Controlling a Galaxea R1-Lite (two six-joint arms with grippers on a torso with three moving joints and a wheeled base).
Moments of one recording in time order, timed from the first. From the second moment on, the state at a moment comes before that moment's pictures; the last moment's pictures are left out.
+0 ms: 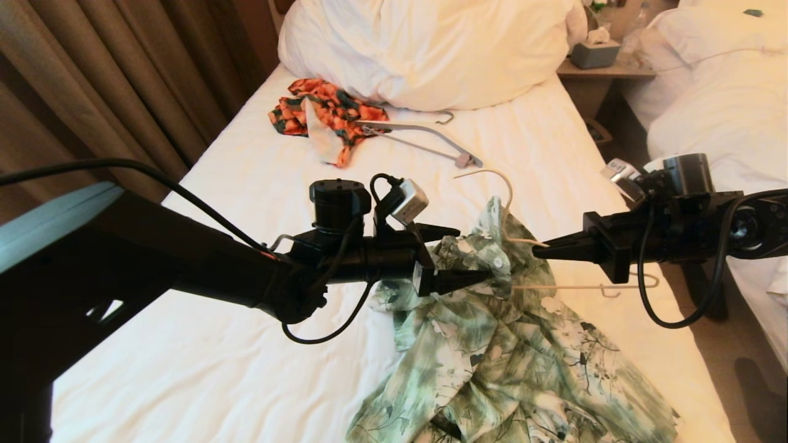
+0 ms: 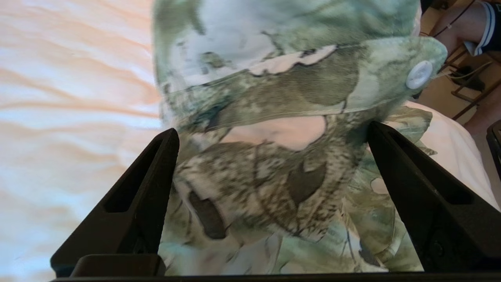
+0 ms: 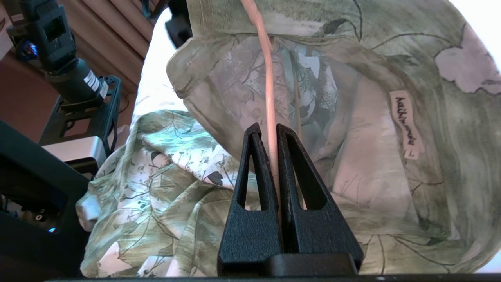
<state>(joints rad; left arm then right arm) -0.59 2.08 -1.22 -0.71 -0.74 0.24 0.10 1.92 -1.31 0.00 1.26 -0.54</state>
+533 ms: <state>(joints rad) -0.66 2.11 -1.27 -0.70 -0.65 0.23 0.10 1.93 -1.31 0.00 1.26 -0.54</state>
